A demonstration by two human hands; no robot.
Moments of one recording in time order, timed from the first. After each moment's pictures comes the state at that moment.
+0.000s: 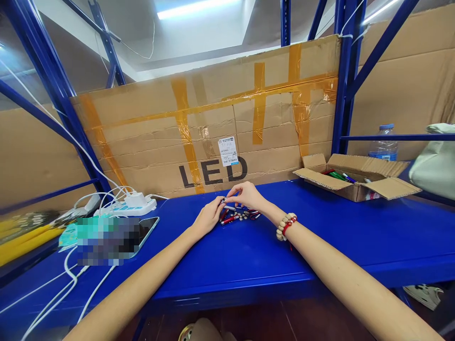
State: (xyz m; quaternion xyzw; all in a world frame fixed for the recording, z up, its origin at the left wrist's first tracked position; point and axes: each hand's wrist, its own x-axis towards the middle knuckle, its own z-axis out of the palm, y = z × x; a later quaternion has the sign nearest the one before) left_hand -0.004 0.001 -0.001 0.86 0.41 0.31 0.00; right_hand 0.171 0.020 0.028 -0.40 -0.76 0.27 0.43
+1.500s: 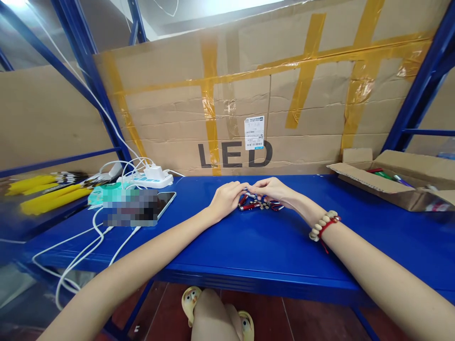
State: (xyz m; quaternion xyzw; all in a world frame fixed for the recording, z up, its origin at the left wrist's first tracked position) left_hand -0.008 0.000 -0.007 0.86 0.35 0.33 -0.20; right_hand 0.172 0.012 0.021 -0.45 -0.70 0.45 0.34
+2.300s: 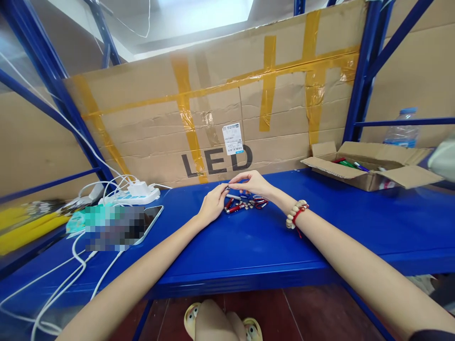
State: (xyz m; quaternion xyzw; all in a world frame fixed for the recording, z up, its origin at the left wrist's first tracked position) left_hand -0.004 0.006 -0.006 0.84 0.39 0.38 -0.03; right_hand 0.172 0.020 0.027 -0.38 -0.74 0.35 0.44
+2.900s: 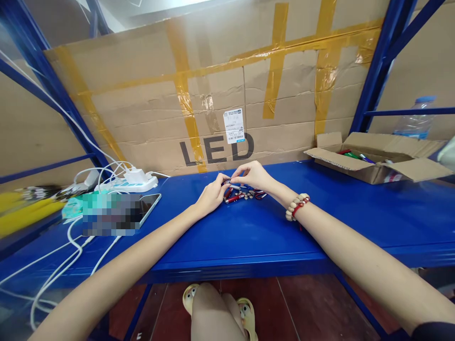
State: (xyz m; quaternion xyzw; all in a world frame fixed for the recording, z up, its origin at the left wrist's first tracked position) left_hand -0.005 -0.002 -0.005 0.86 0.38 0.33 0.01; right_hand 0.172 0.019 0.022 -0.38 -0.79 0.22 0.43
